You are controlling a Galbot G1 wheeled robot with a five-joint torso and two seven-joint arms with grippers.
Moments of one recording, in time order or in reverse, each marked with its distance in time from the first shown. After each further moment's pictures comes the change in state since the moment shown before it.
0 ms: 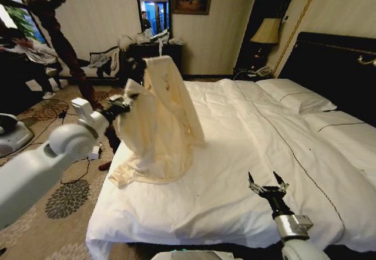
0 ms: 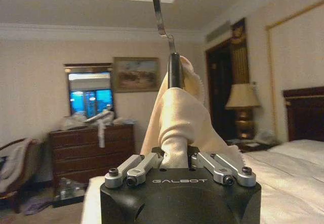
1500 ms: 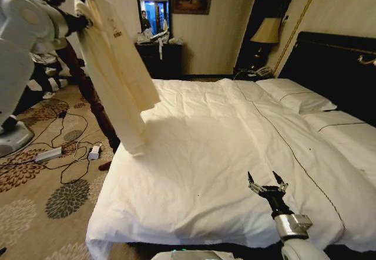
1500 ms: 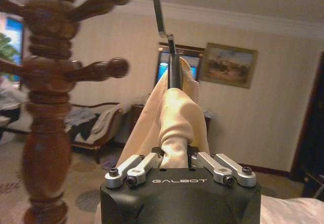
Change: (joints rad) left arm -0.996 -0.244 0.463 0.659 -0.358 0.372 -0.328; right arm 0.002 -0.002 -0.002 0.000 0.003 -0.003 0.003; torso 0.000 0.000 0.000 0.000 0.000
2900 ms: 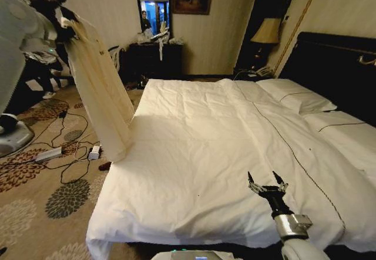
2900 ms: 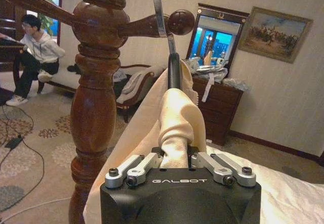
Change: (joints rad) left arm -0.023 -0.010 0.003 0.106 -0.157 0.094 -0.163; right arm 0.000 0.000 0.000 0.000 0.000 0.000 0.000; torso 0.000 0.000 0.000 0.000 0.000
